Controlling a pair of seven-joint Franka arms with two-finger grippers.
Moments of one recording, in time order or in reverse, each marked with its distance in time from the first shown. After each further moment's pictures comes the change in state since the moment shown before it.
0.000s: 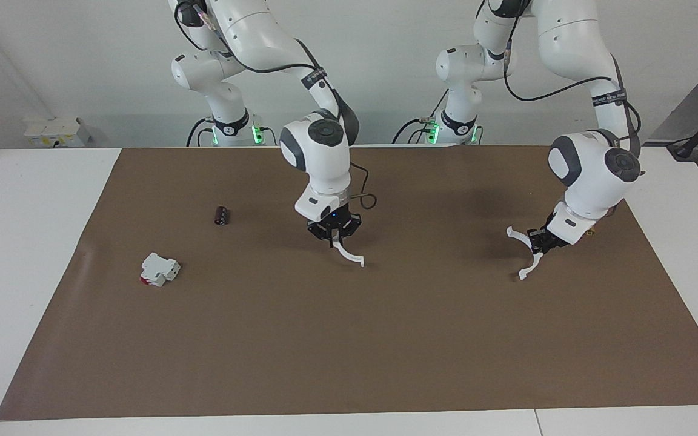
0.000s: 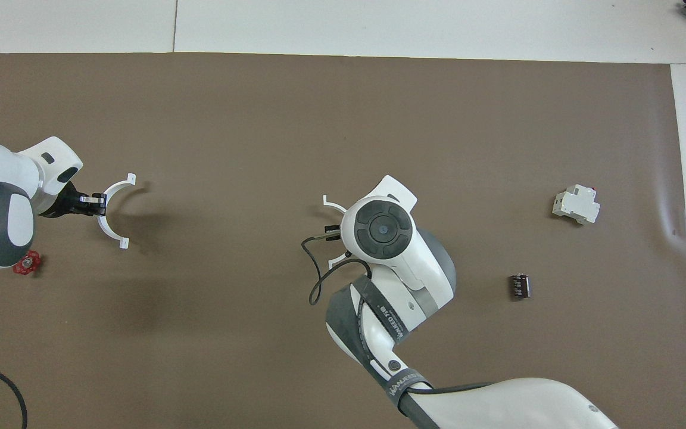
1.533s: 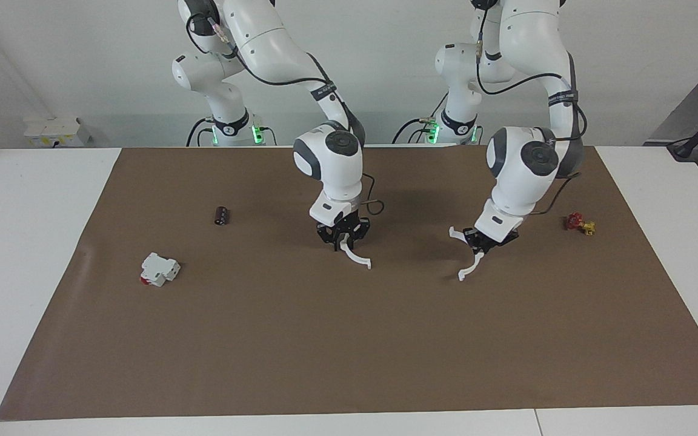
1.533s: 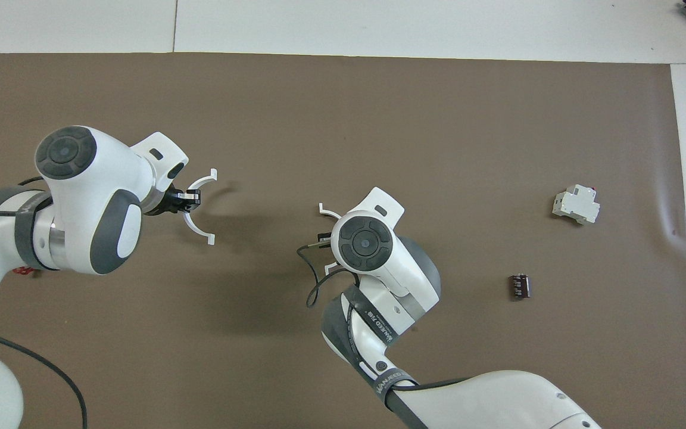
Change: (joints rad) left arm -0.315 -0.003 -0.013 0.021 0.000 -0.004 -0.372; right arm 0.015 0.044 -0.001 -0.019 -0.049 0.062 0.052
